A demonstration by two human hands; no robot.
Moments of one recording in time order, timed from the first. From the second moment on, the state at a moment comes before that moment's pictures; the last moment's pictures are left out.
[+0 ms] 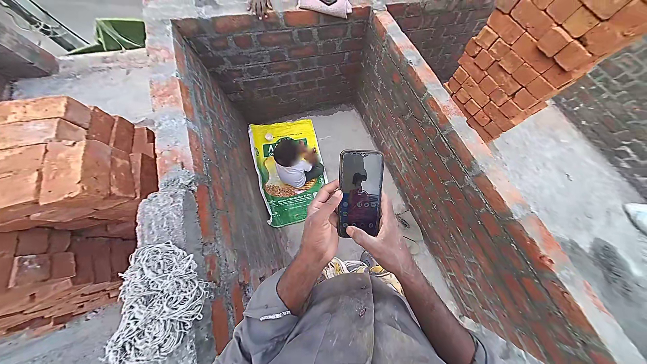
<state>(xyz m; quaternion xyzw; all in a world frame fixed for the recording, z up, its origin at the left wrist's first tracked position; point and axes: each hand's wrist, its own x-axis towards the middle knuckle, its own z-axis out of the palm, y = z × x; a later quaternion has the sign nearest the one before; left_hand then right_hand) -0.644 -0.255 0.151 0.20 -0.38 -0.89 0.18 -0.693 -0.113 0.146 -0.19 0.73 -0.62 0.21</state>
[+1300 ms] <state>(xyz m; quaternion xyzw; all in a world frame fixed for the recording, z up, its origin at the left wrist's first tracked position) -0.601 -0.282 0.155 0.17 -0.40 -0.89 0.14 -0.676 -0.126 0.166 -0.19 0.70 -0.65 0.23</state>
